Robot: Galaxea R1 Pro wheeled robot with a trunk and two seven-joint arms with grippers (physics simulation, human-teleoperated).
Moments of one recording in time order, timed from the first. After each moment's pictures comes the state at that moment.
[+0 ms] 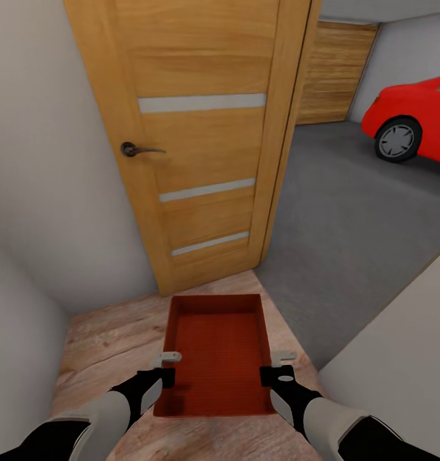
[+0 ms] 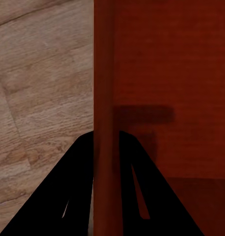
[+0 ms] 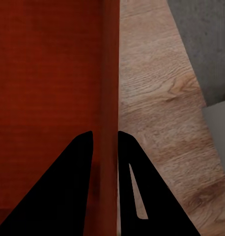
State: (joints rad) left arm -0.79 -0.10 0.02 -0.05 0.02 0.13 0.14; right arm -0.78 0.13 0.51 -0.03 -0.43 -0.06 -0.23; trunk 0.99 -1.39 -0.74
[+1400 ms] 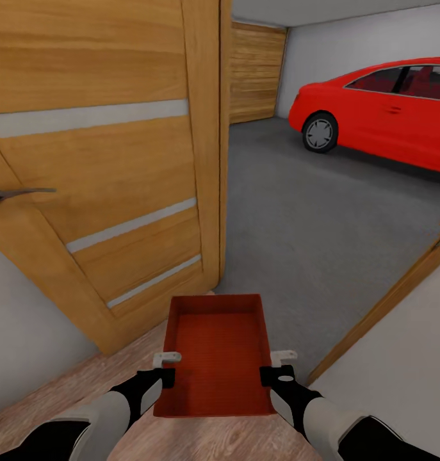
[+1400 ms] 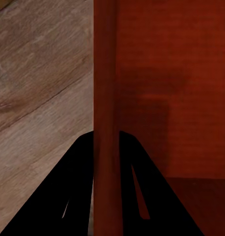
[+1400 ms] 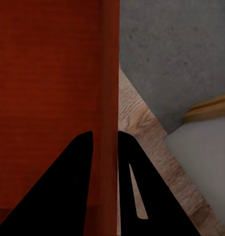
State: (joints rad) left arm -0.79 -0.10 0.02 -0.05 0.02 0.13 0.14; right arm -0.78 0.13 0.52 -0.03 -0.43 -0.06 -0.23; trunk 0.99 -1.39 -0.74
